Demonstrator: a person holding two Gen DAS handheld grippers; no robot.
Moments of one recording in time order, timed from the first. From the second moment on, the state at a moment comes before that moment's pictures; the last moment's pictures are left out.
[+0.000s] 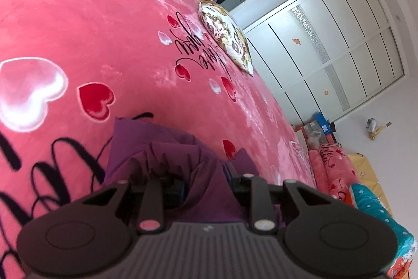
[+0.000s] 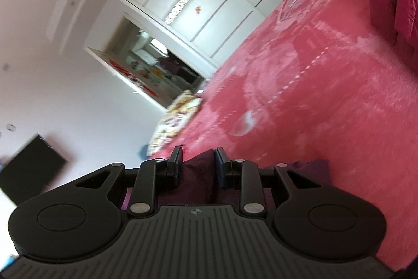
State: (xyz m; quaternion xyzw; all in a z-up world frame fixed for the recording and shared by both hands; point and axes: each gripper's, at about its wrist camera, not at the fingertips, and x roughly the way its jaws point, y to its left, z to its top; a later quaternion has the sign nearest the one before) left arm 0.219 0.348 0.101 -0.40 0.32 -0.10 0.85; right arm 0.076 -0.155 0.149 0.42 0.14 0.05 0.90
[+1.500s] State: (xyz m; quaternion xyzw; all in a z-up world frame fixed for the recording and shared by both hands) left arm 0.073 0.367 0.046 -0.34 0.32 -0.10 0.88; right arm -0.094 -0.124 0.050 0.57 0.17 0.09 0.80
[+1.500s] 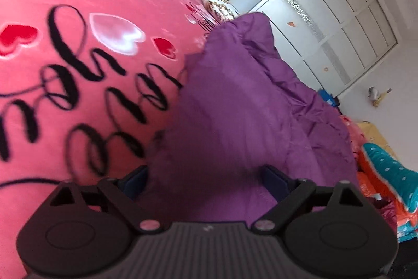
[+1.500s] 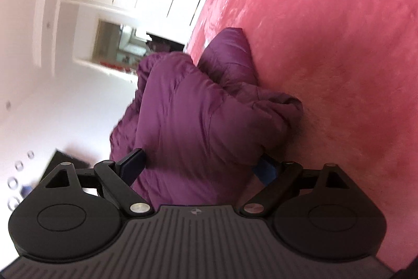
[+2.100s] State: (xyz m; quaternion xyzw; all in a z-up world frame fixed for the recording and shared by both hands) left arm 0.078 0.326 0.054 -0.34 0.33 -0.07 0.88; right arm -0.095 -0.099 0.071 0.50 0.20 0.02 0.84
